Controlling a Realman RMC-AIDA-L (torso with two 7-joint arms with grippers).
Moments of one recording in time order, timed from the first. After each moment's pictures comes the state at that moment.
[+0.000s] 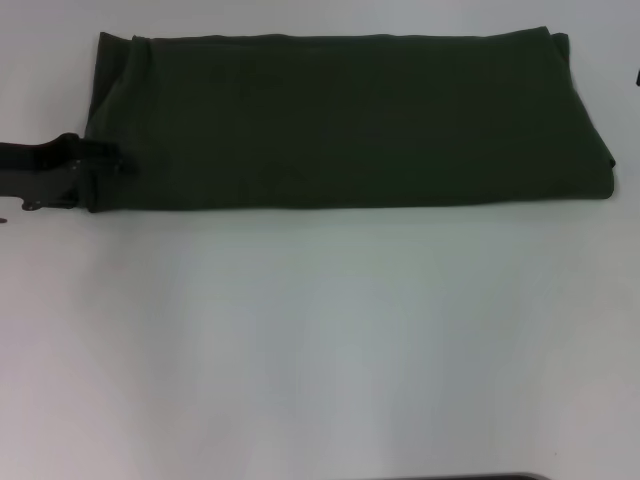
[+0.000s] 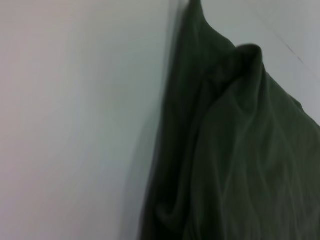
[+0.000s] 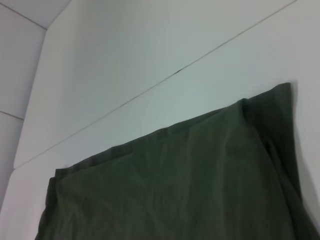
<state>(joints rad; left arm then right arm) -0.63 -1.96 -2.49 -0.58 -0.75 1.27 -2.63 0.53 1.79 -0.47 -0.71 -2.29 -1.58 2.48</state>
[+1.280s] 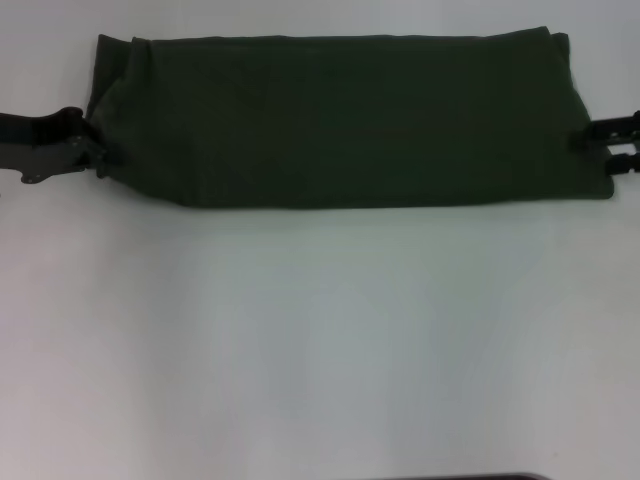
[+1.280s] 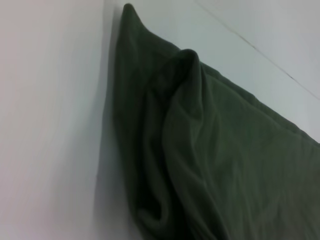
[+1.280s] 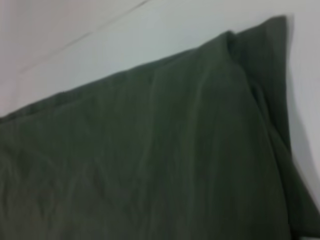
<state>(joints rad) -0.65 -1.96 -2.47 -0.70 -0.76 1.38 -2.64 0.59 1.87 -0.62 -0.65 -2.43 -1.40 2.48</state>
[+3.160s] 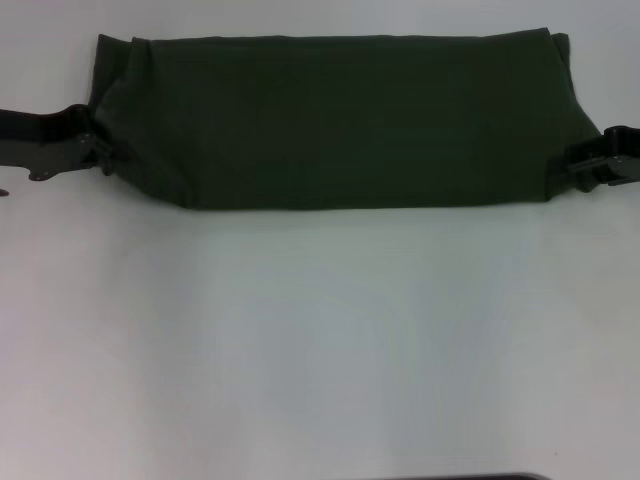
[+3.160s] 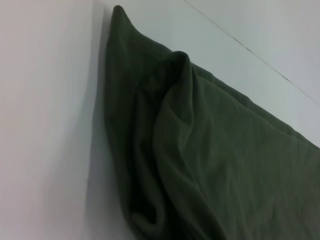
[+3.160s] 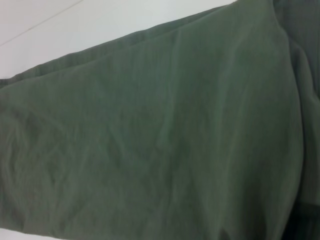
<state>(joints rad) -0.65 -1.98 -2.47 -0.70 -0.76 1.37 -2.64 0.62 1.90 -0.64 -0.65 -2.46 -1.43 2.48</state>
